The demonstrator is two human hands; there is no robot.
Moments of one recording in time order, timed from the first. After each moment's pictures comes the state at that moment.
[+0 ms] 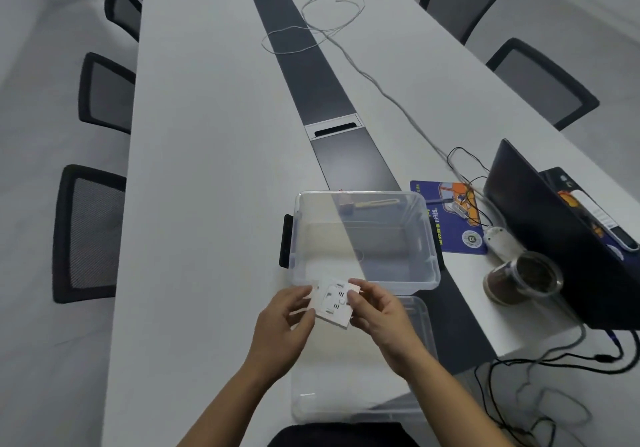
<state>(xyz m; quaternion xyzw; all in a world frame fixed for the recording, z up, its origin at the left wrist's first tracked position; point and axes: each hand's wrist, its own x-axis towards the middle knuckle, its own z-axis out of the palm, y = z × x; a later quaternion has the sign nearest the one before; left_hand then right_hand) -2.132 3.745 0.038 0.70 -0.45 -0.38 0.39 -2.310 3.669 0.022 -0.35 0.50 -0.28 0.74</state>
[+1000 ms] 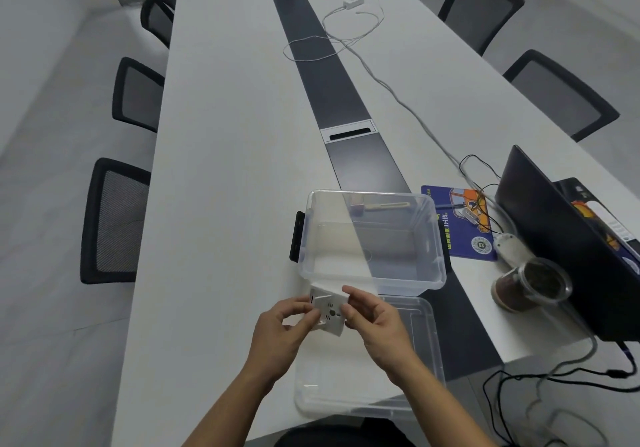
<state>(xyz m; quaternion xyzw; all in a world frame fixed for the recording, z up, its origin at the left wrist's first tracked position) -2.141 3.771 0.043 0.75 -0.31 -0.42 0.41 -2.307 3.695 0.030 -0.44 0.49 -0.27 0.71</state>
